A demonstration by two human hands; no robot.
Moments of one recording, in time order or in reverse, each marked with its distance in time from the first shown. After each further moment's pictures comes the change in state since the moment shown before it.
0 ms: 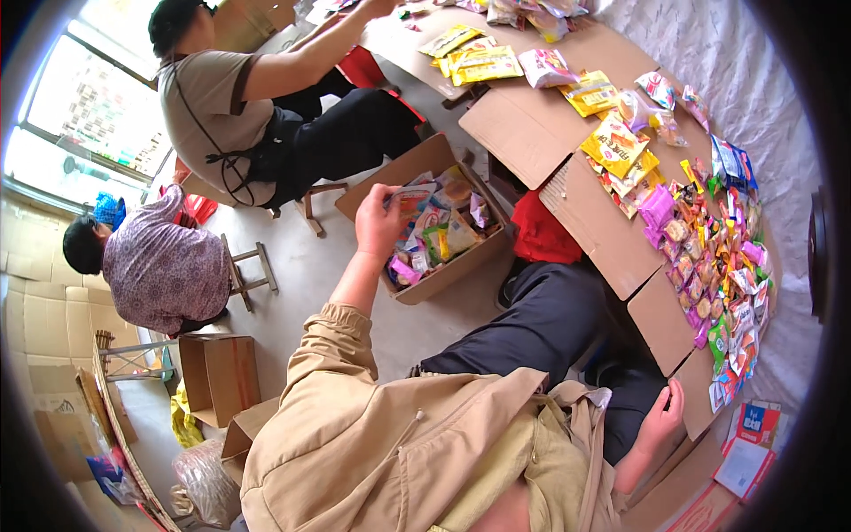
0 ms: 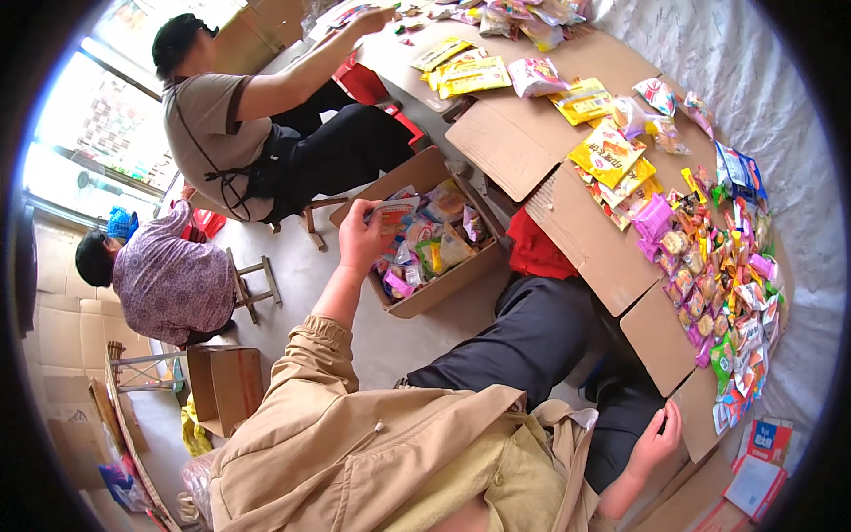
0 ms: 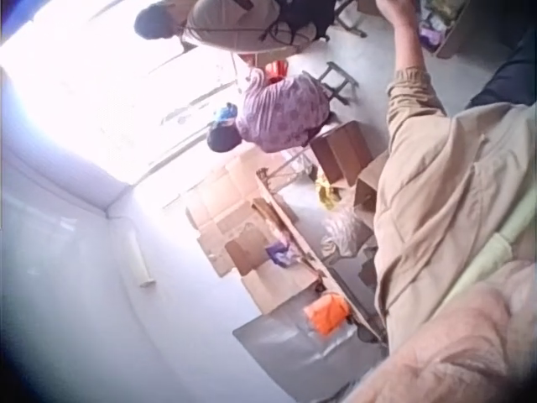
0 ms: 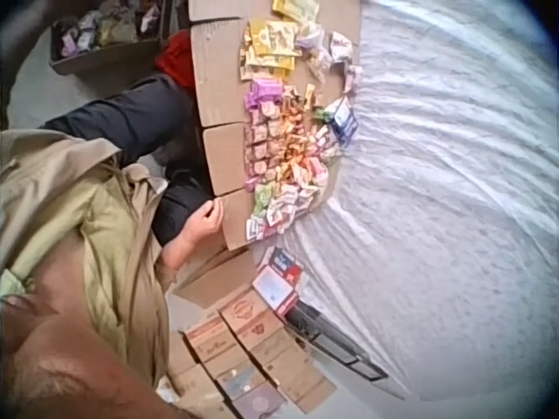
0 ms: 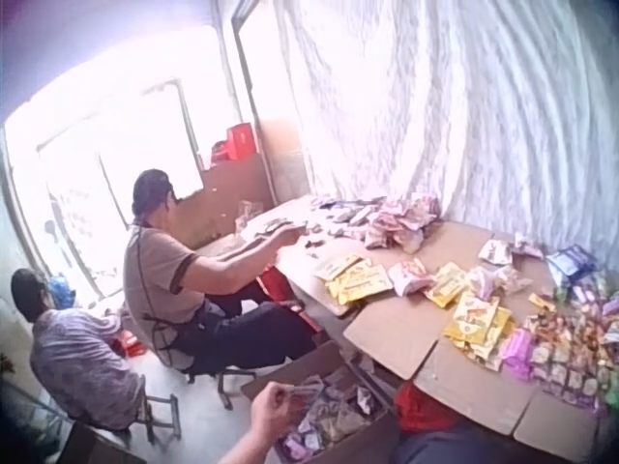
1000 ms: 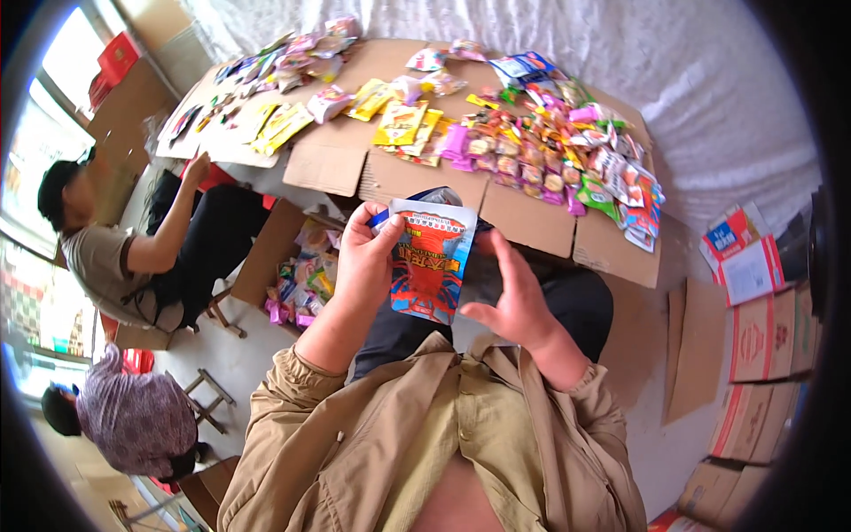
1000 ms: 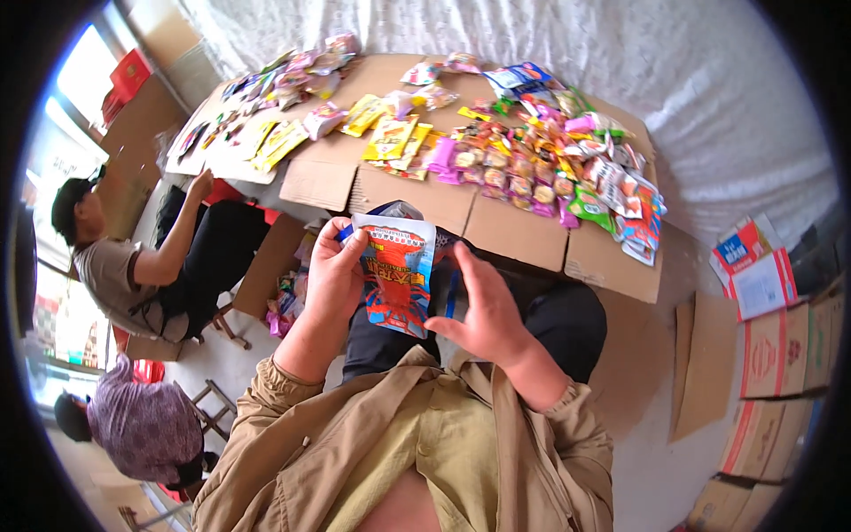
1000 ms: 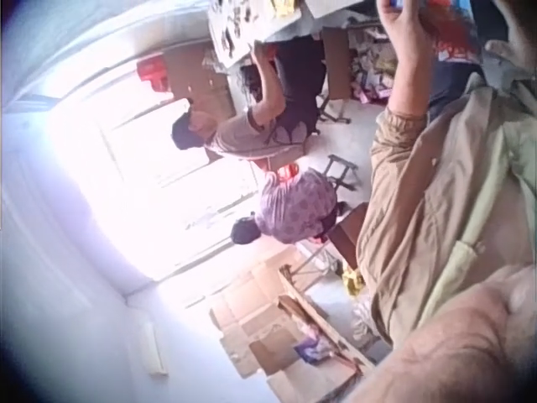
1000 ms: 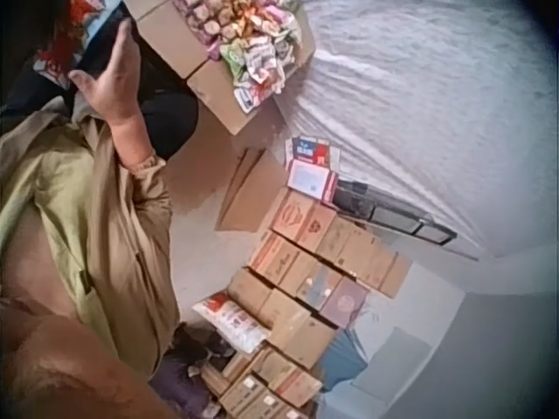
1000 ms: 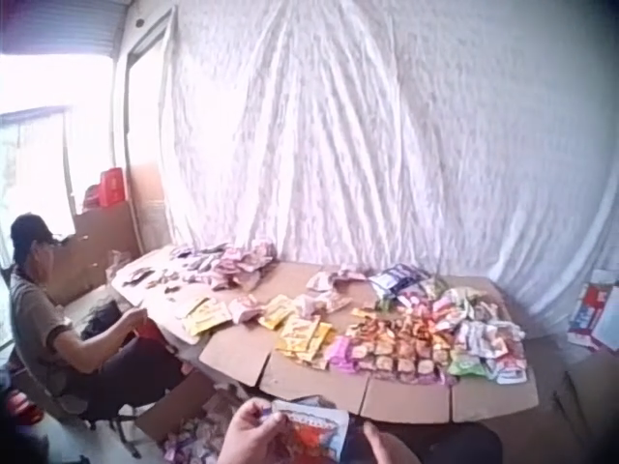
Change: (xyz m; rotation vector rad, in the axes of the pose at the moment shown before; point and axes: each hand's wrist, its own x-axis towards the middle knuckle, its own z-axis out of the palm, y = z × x) left_hand -0.120 0.271 0.026 -1.498 -0.779 -0.303; right_hand 0.008 -0.166 -0.015 0.591 -0.102 -0.437
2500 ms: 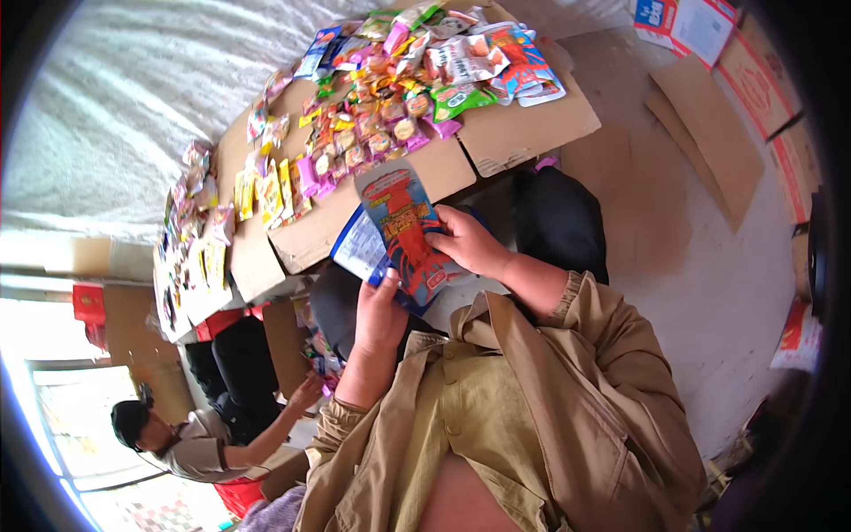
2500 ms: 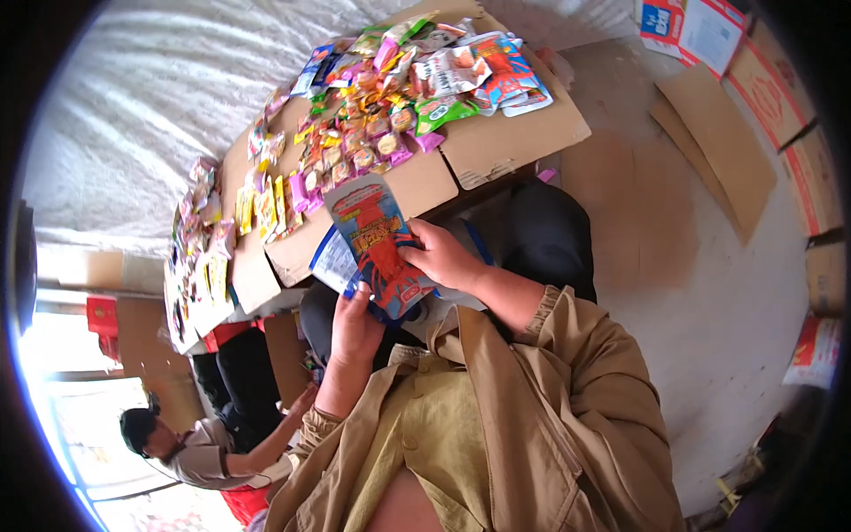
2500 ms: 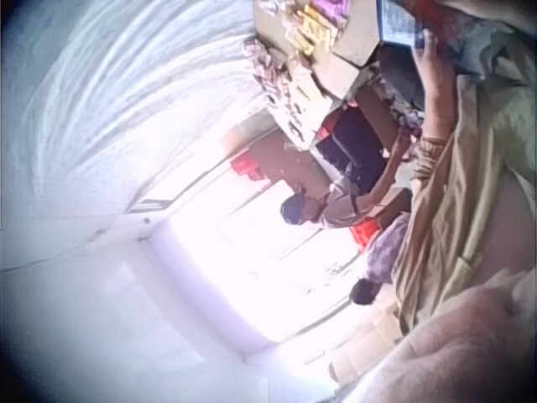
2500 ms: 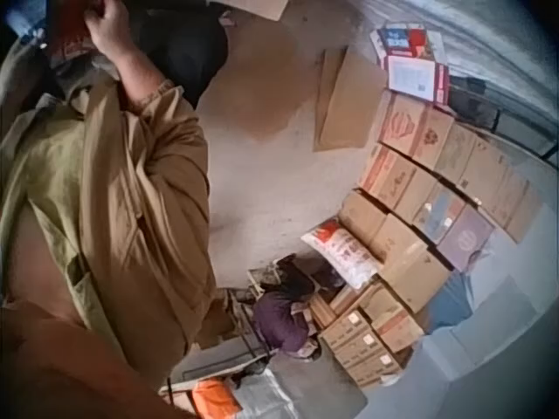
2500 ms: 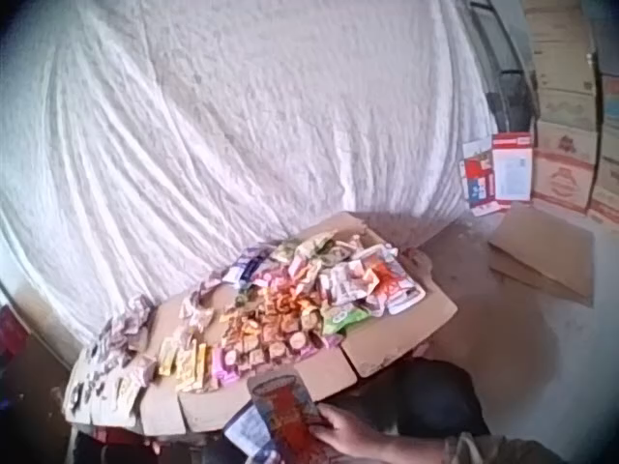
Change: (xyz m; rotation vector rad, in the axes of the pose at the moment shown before) left_hand -0.030 -0.130 0.043 0.311 -0.286 -0.554; right_hand -0.075 0.118 -0.002 1.025 0.384 0.486
